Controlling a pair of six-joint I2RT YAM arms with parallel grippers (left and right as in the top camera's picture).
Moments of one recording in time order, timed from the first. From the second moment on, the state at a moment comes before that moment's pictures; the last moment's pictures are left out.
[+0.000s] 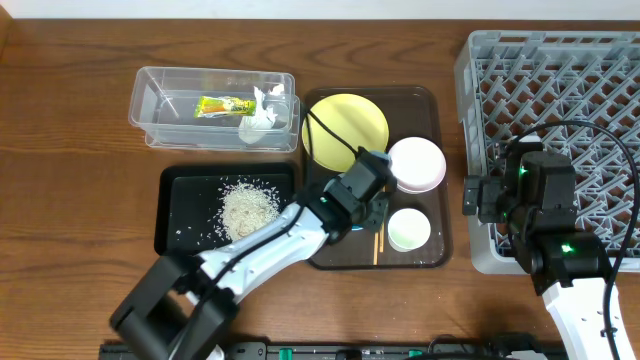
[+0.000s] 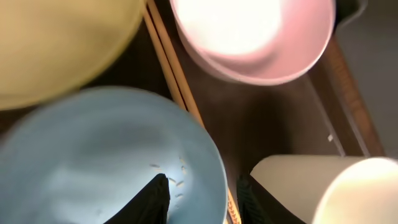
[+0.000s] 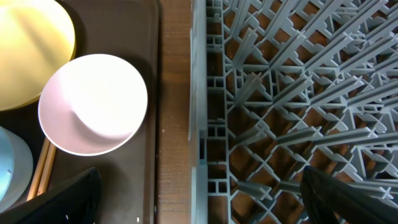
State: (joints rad) left arm -0.82 1.70 1.00 -0.30 0.04 -0.44; right arm 0.08 0.99 0.79 -0.62 0.10 0.04
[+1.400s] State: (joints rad) left arm -0.25 1.44 1.02 -0.62 0.61 -0.54; right arm 0.08 0.99 0.79 -0.62 0.10 0.04
